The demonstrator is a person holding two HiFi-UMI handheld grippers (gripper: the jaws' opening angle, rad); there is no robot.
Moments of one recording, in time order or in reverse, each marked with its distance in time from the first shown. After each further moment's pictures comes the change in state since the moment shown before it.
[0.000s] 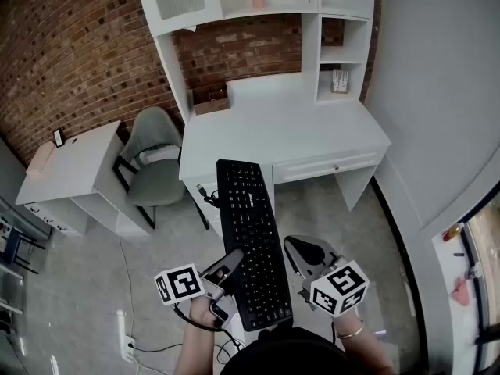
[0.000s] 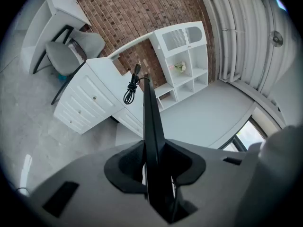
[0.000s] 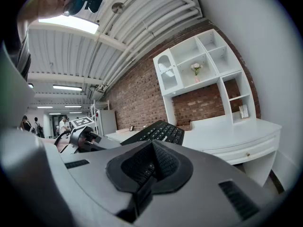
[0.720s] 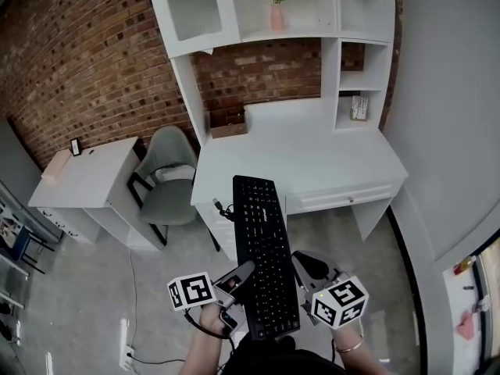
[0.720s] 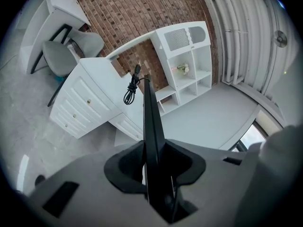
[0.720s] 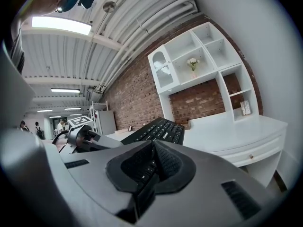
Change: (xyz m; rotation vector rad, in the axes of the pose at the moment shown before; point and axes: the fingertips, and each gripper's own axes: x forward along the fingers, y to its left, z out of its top) left arm 0.022 0.009 0.006 -0.005 -0.015 -0.012; right arm 0.015 -0.018 -0.017 0.028 0.015 -0.023
